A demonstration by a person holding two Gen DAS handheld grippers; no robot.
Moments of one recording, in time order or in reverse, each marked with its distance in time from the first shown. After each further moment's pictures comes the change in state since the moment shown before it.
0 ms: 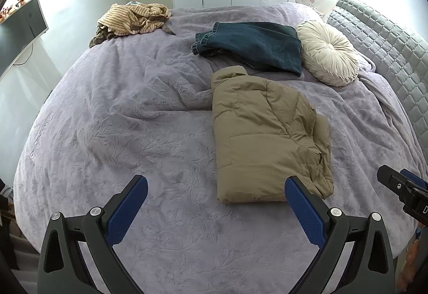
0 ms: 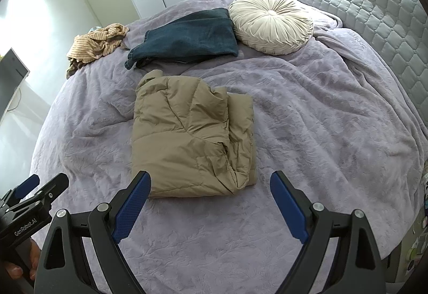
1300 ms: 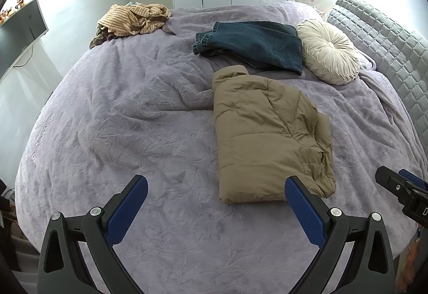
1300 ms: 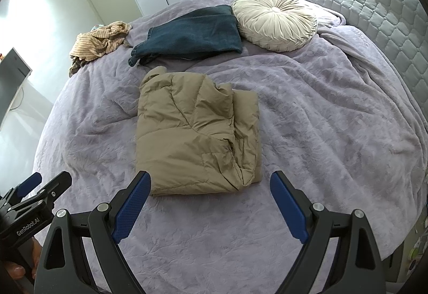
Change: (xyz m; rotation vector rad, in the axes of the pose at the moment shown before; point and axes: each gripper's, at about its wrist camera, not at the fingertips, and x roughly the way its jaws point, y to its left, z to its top) left arm 0.003 0.003 0.003 0.011 0.006 0.005; right arm 0.002 0.014 -0.007 0.003 0.009 0.008
